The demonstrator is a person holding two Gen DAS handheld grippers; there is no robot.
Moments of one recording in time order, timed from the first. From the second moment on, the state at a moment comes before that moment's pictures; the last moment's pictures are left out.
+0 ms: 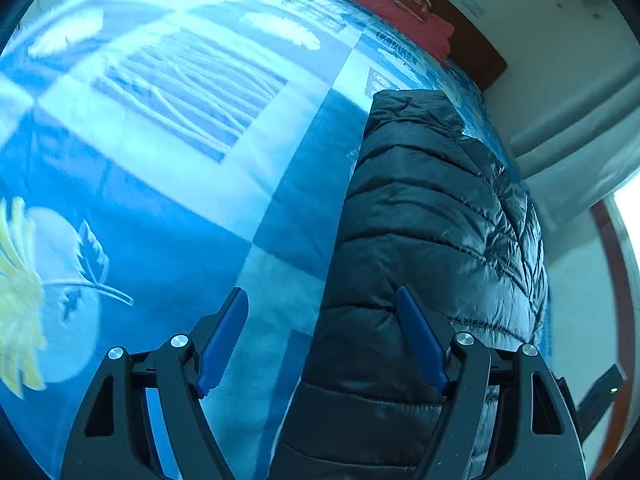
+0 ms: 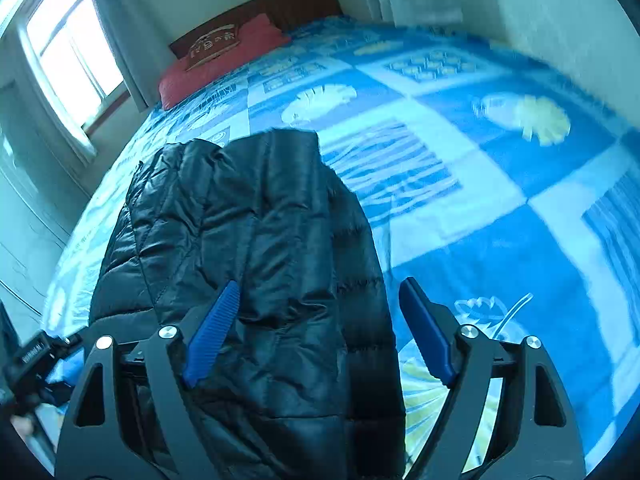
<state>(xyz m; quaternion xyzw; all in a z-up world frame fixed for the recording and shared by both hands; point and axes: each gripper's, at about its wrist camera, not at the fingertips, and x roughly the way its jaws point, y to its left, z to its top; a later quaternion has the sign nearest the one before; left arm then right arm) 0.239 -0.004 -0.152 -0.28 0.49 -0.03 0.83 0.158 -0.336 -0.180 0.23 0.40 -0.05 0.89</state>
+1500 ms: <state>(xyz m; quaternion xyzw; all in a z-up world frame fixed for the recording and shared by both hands) 0.245 -0.003 -0.172 -0.43 0.46 -0.10 0.77 0.168 -0.324 -0.213 0.40 0.35 0.07 0.84</state>
